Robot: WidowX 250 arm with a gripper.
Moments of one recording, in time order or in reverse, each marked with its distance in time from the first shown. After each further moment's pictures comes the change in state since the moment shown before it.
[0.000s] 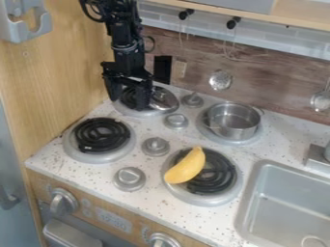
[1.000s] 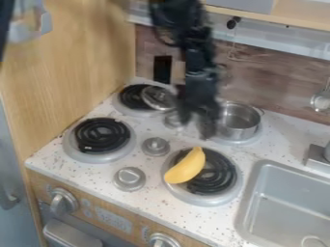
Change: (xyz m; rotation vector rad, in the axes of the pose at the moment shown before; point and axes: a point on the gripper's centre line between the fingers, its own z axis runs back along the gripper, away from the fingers) arm 0.019 -0.144 -0.022 -0.108 -0.014 -0.451
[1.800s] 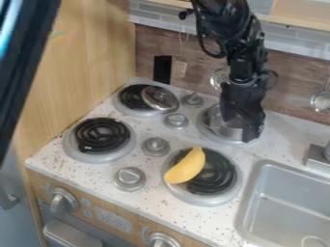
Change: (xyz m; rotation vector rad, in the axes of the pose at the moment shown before) arm 0.058 -0.023 -0.014 0.101 -0.144 -0.126
